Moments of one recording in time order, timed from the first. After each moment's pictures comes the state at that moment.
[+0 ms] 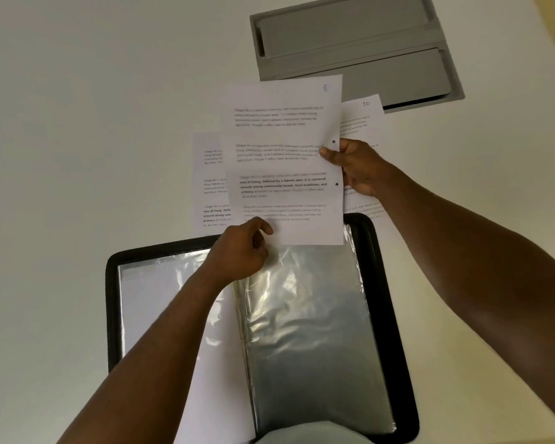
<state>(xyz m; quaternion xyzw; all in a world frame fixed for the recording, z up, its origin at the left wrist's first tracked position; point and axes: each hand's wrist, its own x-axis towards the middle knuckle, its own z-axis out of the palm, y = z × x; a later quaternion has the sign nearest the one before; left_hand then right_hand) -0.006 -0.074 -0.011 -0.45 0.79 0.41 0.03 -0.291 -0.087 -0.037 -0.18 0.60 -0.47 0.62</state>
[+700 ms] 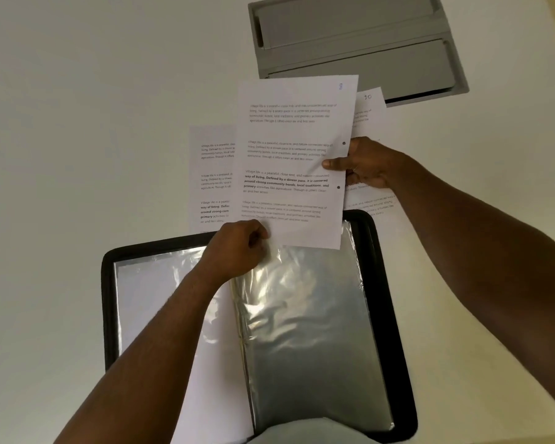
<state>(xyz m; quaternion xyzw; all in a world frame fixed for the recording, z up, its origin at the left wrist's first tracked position) -0.003 -0.077 -0.020 -0.47 0.79 0.38 0.05 -0.313 -0.085 -0.037 -0.27 0.62 -0.33 0.66</state>
